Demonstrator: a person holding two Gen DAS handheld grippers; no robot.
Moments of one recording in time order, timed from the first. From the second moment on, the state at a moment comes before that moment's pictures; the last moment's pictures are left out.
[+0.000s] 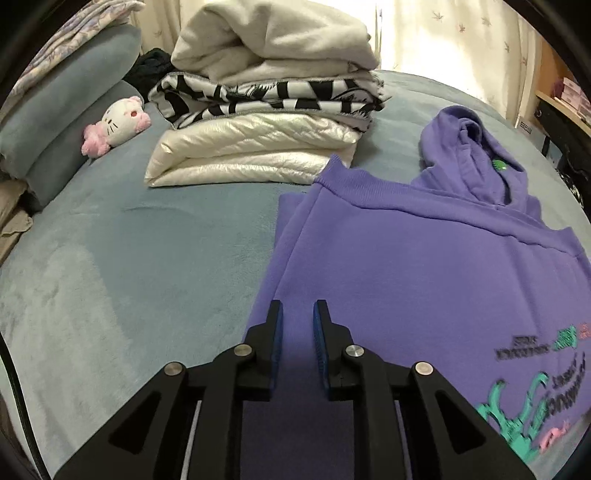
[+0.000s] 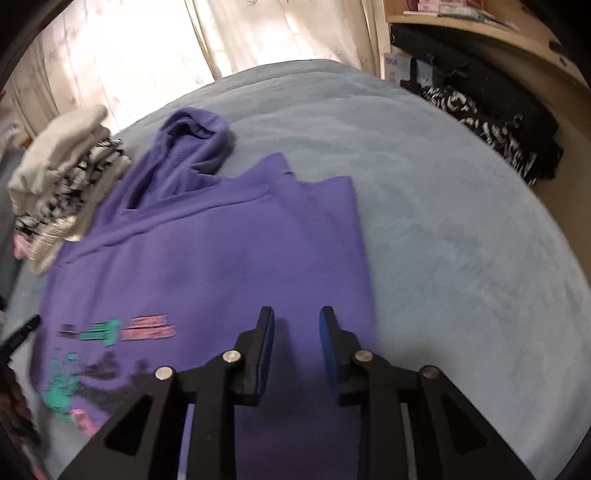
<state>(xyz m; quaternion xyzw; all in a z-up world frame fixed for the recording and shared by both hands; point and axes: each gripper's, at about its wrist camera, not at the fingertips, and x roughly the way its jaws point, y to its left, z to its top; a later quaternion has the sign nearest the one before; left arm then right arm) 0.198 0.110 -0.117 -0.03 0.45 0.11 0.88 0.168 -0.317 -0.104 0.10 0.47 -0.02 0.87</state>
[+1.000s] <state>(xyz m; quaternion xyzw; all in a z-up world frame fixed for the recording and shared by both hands) 0.123 0.109 -0.137 -0.06 0.45 0.15 0.88 0.091 -0.325 -0.129 0.13 0.47 -0.05 0.87</state>
